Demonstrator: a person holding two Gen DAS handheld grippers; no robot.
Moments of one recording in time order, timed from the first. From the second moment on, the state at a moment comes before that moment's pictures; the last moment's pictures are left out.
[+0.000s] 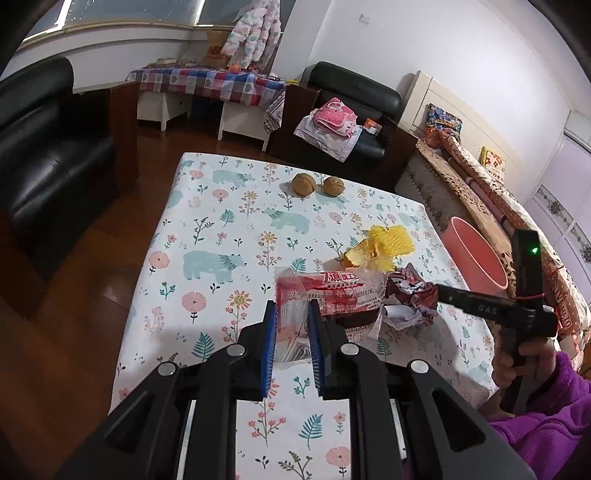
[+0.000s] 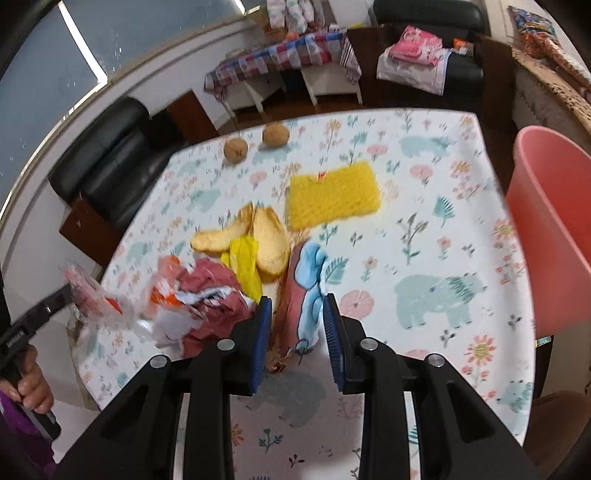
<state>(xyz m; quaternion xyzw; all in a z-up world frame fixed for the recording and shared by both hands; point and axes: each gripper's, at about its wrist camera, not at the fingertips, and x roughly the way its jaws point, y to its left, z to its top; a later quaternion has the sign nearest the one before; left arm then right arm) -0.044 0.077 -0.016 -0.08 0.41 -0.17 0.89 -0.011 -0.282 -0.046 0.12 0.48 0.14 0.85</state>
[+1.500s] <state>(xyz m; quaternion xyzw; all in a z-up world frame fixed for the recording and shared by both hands) 0.026 -0.079 0.056 -0.09 0.36 -0.26 0.89 -0.049 -0.424 0.009 0.19 0.35 0.06 0.92</state>
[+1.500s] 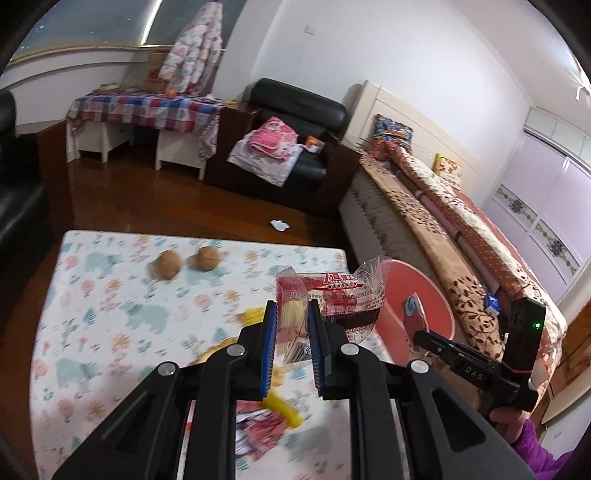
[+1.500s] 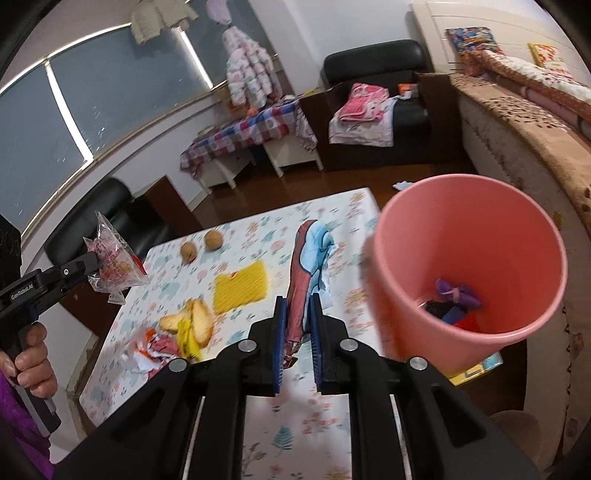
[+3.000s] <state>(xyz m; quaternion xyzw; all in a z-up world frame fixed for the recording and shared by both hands) 0.078 -0.344 -0.006 0.03 0.43 -0.35 0.83 -0.052 -0.546 -0.037 0.26 0.34 -0.08 0.90</state>
